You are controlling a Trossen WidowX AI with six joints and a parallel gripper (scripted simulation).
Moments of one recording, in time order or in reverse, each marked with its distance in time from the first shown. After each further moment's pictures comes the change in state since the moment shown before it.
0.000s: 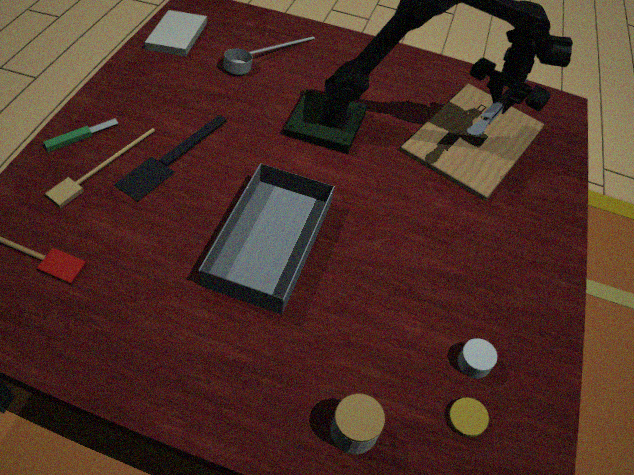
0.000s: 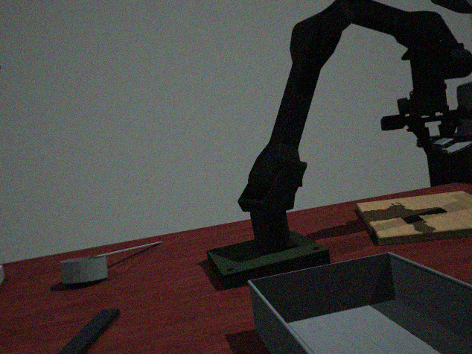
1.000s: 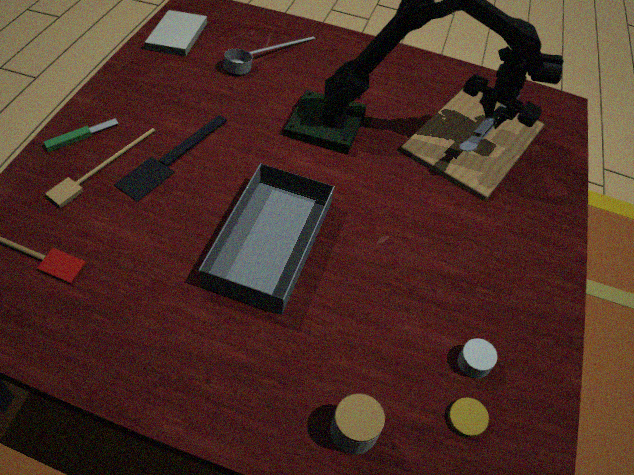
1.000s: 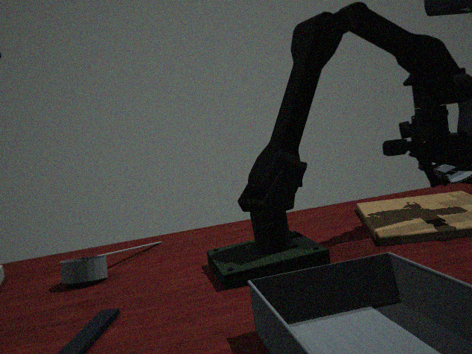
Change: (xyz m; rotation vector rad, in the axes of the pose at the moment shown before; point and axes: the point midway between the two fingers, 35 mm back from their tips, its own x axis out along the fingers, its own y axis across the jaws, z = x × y) arm 0.049 0.002 -0.002 0.001 0.000 0.000
